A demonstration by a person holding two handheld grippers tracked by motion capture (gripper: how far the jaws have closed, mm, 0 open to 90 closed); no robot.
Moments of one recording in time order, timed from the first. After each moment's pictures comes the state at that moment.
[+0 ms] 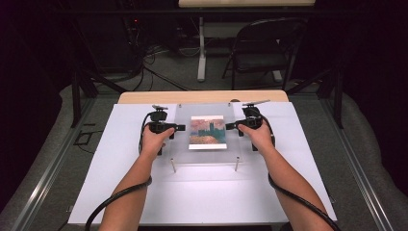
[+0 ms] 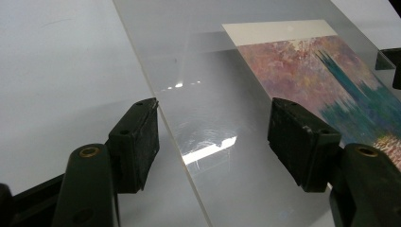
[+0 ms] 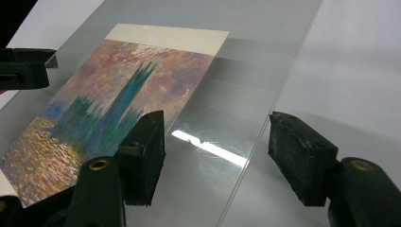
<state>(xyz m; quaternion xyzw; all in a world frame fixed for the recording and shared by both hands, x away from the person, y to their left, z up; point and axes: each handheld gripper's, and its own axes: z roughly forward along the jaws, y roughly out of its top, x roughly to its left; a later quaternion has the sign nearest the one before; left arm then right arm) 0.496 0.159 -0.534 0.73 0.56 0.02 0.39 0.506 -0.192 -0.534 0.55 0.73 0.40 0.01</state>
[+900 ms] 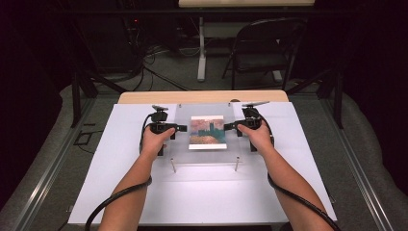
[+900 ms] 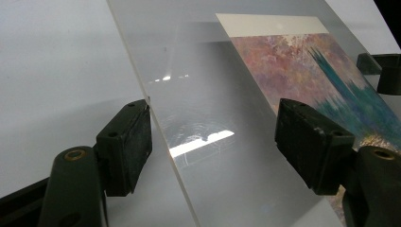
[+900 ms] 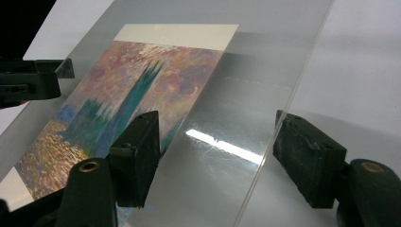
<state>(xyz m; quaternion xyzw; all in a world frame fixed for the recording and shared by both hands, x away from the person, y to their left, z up) 0.498 0.158 -0.538 0.72 0.57 -0.01 0.39 0.507 -0.190 -0.541 0.56 0.72 0.41 -0.02</state>
